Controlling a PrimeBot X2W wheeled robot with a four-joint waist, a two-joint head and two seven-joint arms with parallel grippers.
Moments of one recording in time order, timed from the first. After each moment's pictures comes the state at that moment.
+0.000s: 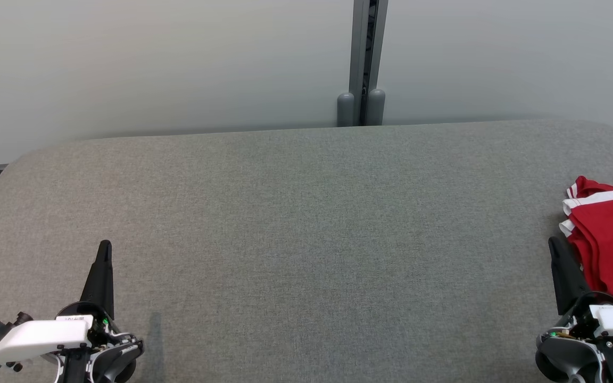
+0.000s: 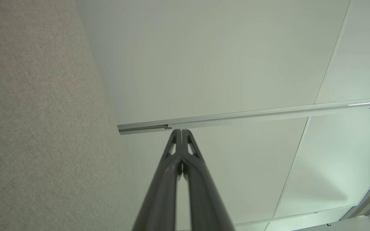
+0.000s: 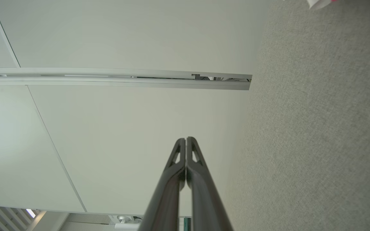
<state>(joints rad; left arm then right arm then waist) -0.10 0.05 0.11 0.25 -1.61 -0.13 0.11 -0.11 -0.05 -0.11 0.24 1.61 0.13 0.11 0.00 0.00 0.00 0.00</state>
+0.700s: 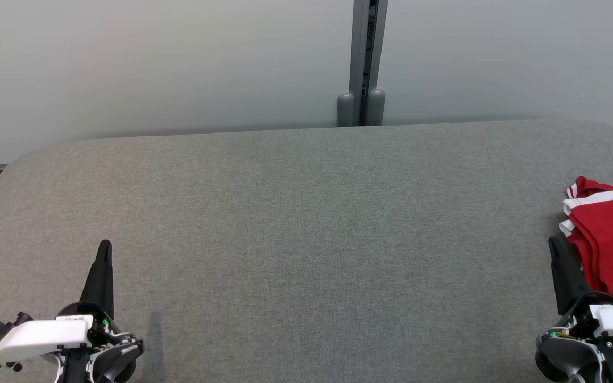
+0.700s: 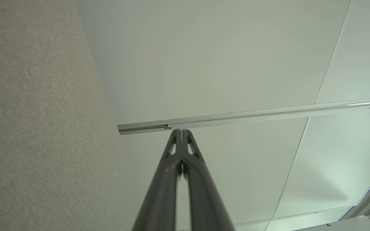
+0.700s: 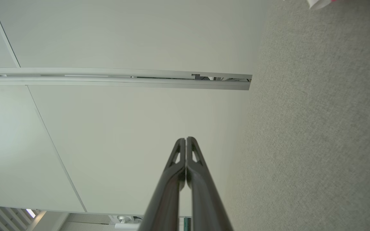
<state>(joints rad) -0.10 0.05 0.11 0.25 -1.61 -0.13 0.11 -0.11 -0.05 -0.11 0.24 1.61 0.13 0.11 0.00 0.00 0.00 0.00</state>
